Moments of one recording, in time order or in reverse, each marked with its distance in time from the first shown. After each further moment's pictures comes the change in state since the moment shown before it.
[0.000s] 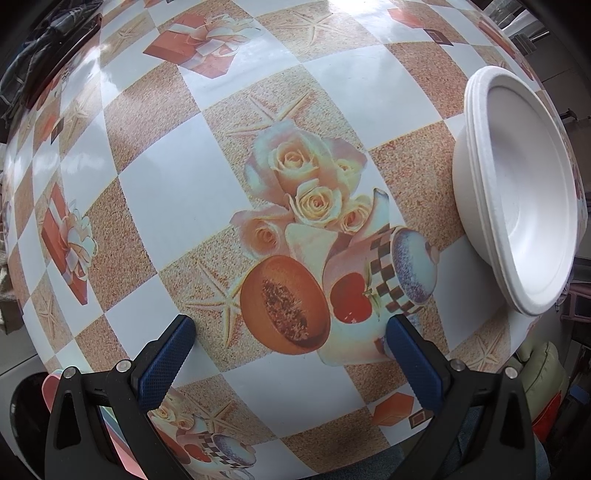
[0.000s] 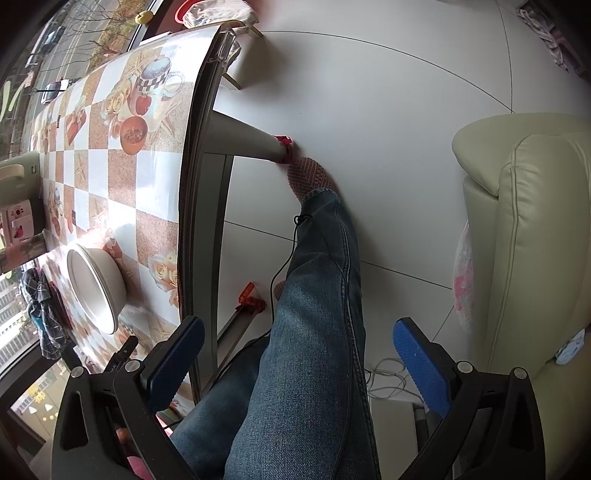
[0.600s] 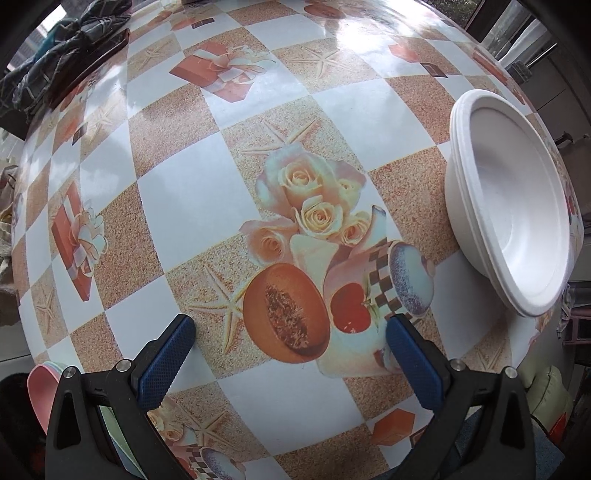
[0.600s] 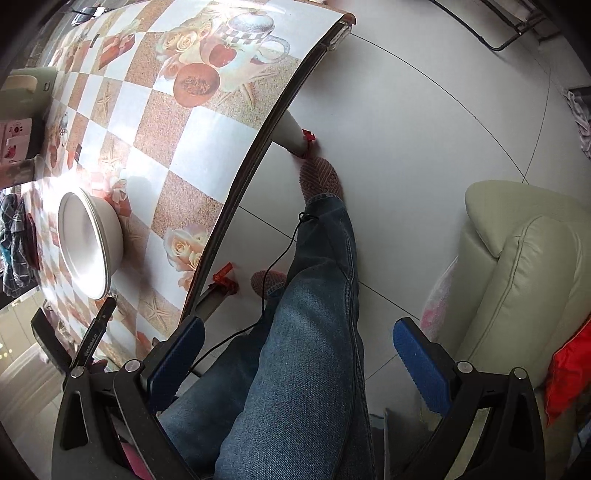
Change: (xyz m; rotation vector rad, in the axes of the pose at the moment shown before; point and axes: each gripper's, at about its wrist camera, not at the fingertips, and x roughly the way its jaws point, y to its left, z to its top) left arm -0.009 0.003 -0.028 -0.036 -0.167 -0.001; right arm 0.007 0.075 0.007 -0.293 0.037 -0.148
